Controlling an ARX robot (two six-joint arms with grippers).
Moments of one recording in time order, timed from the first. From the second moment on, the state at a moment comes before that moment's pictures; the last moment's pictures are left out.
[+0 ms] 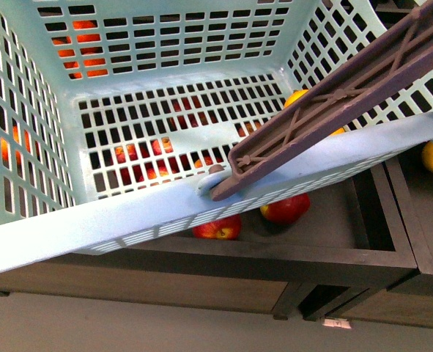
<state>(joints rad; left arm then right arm) -0.68 1.73 1.55 -0.52 0.04 -0.98 0.00 0.98 0.18 0.79 0.00 0.00</state>
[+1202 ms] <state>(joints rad) -0.68 1.73 1.55 -0.52 0.04 -0.98 0.00 0.97 0.17 0.79 0.00 0.00</state>
